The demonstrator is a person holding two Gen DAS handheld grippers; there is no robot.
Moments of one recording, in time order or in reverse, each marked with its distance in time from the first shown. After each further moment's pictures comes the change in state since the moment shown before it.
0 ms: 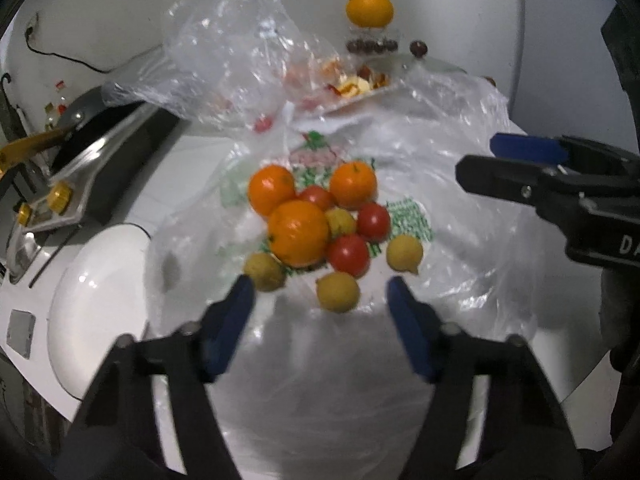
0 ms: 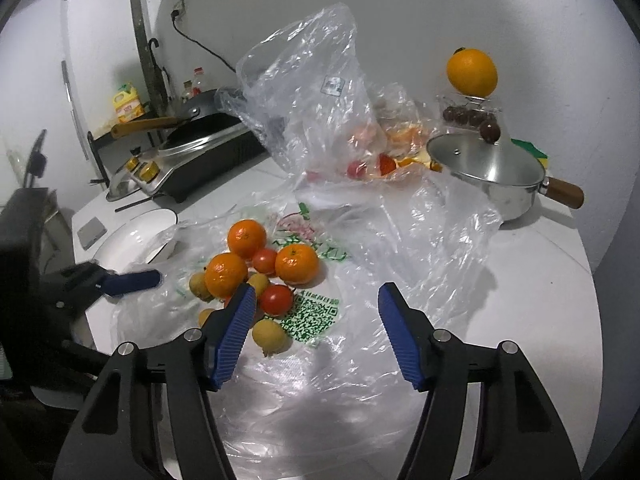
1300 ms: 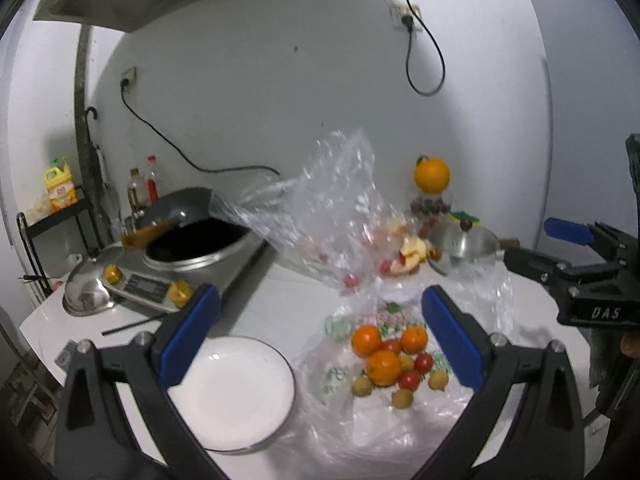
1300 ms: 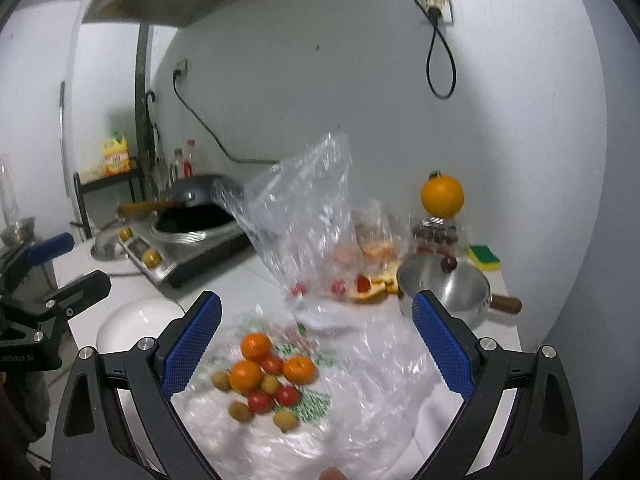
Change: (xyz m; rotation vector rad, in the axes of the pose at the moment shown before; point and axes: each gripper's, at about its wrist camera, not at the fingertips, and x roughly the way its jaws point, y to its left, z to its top) left arm -0.144 0.068 0.037 -0.144 -0.444 0.149; right arm -0.083 0.047 0.070 -0.066 -0.256 -0.161
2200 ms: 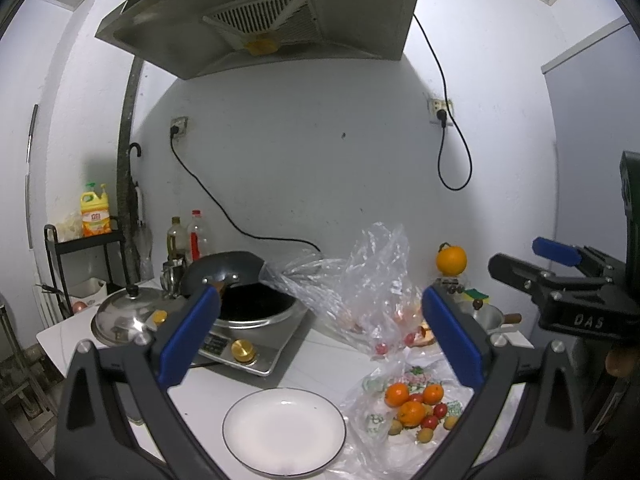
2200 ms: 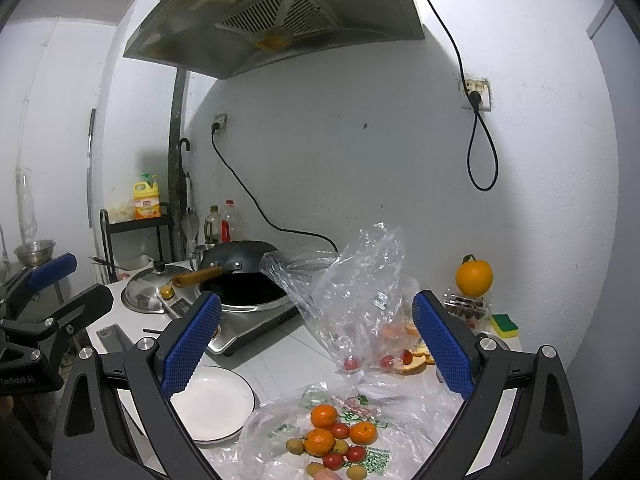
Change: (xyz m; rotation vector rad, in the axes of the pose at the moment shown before) left arm -0.108 0.085 0.035 -0.105 -0.259 0.048; right arm -0.054 0.096 0.067 -0.045 -0.218 0.035
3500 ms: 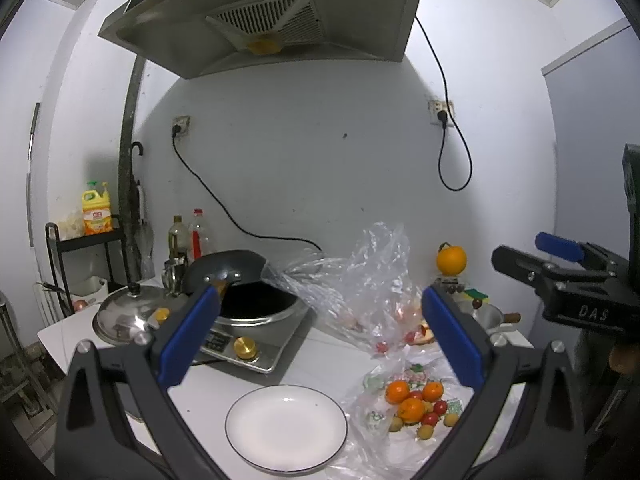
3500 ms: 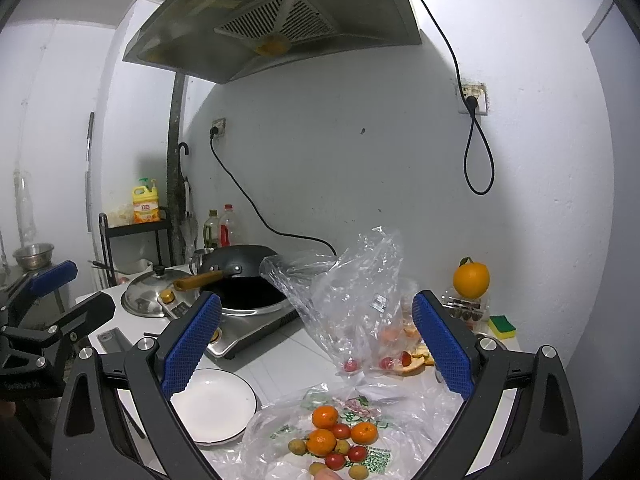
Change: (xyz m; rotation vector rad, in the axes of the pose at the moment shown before) left arm -0.004 0.005 0.000 -0.007 -0.001 0.000; right arm -0.001 0.001 0.001 0.003 -0.012 -0.001
